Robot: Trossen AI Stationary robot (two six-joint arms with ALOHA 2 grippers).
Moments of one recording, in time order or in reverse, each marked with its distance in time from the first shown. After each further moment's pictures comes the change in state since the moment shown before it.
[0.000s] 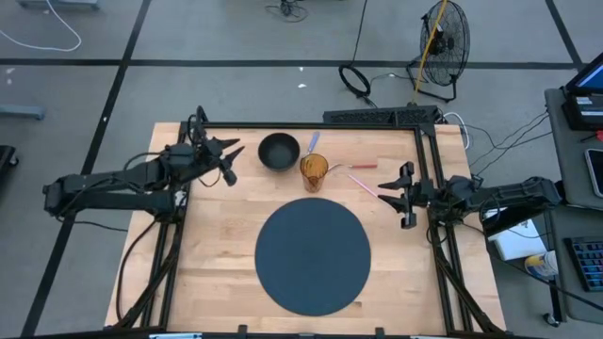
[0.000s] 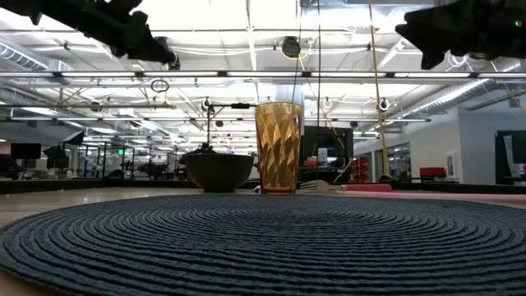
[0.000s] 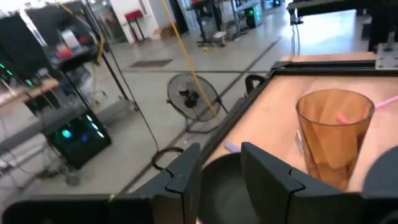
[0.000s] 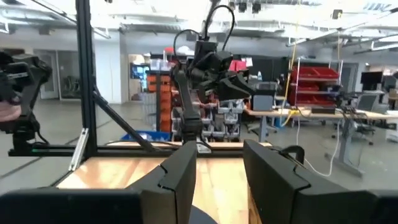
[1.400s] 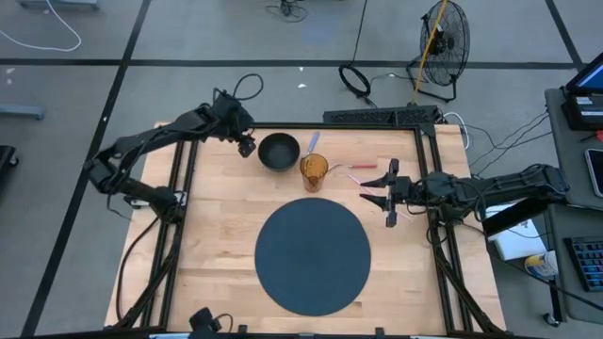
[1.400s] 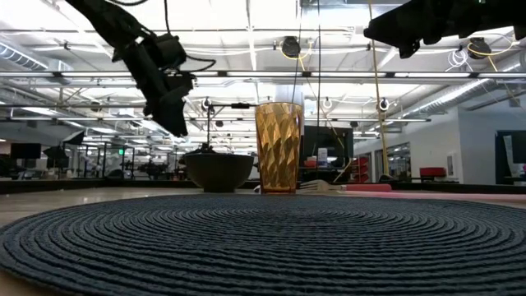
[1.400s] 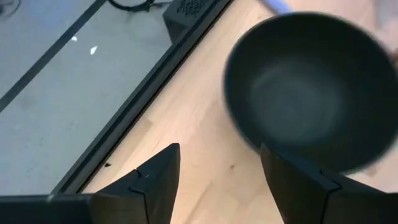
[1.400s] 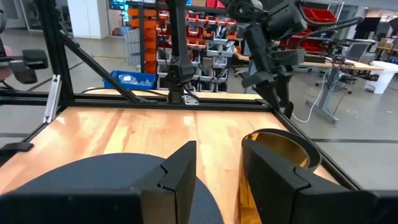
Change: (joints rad) left arm 0.561 0.695 0.408 -0.420 0.495 0.016; right arm 0.021 0.348 0.277 -0.198 0.087 -0.004
